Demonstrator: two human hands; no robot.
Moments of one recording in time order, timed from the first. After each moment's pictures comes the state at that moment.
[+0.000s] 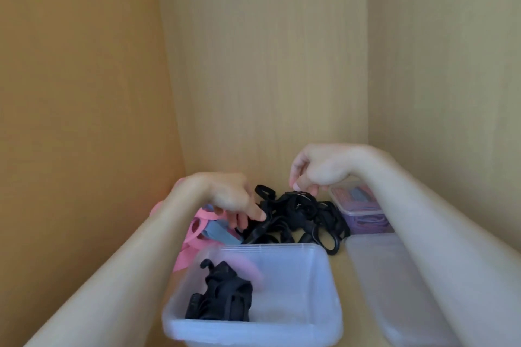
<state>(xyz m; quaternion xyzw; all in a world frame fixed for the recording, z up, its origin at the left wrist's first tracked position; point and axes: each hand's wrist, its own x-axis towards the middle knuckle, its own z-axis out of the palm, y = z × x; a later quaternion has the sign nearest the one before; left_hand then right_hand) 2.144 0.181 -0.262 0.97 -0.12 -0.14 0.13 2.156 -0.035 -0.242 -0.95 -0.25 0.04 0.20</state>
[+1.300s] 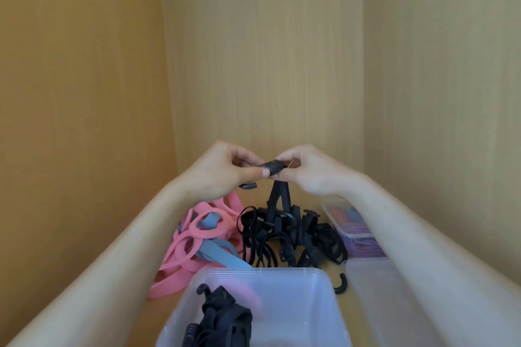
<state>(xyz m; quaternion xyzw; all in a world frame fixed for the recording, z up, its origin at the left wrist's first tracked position) 2.137 0.190 -0.236 0.87 -0.27 0.17 0.39 2.157 -0.018 -0.244 -0.87 -0.29 -0.14 0.38</state>
